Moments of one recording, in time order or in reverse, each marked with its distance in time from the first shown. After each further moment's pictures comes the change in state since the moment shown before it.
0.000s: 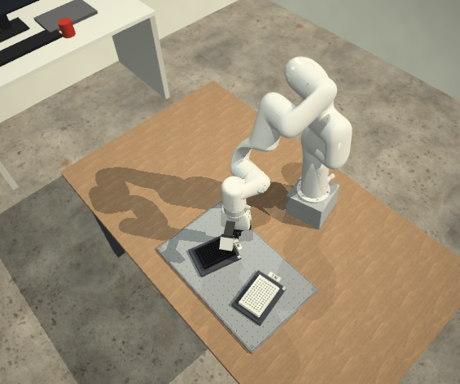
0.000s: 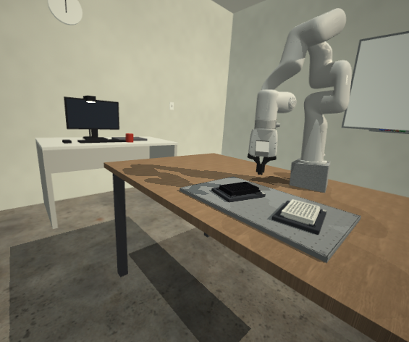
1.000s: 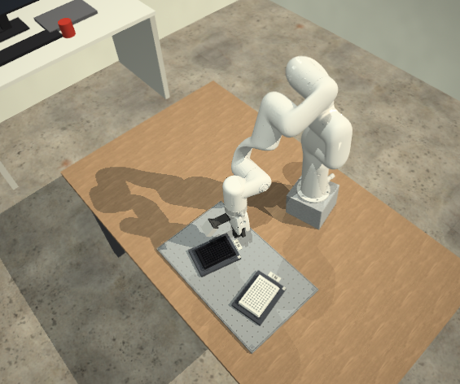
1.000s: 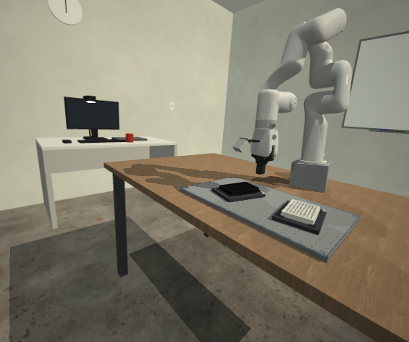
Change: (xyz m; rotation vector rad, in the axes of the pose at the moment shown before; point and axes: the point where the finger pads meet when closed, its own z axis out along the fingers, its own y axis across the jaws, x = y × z) arm -0.001 -0.001 -0.001 -0.003 0.008 0.878
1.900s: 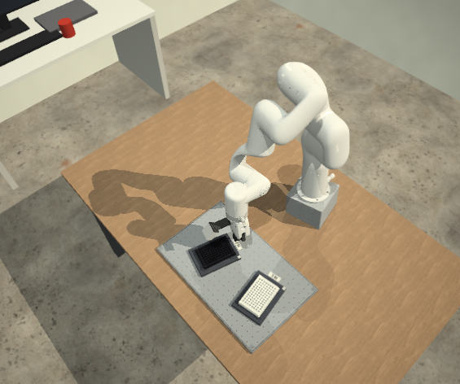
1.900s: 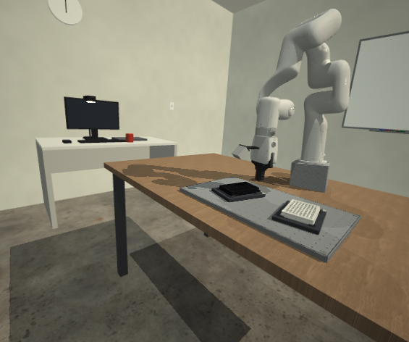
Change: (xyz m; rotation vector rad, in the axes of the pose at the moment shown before) arm 0.000 0.001 0.026 -0.025 0.002 0.036
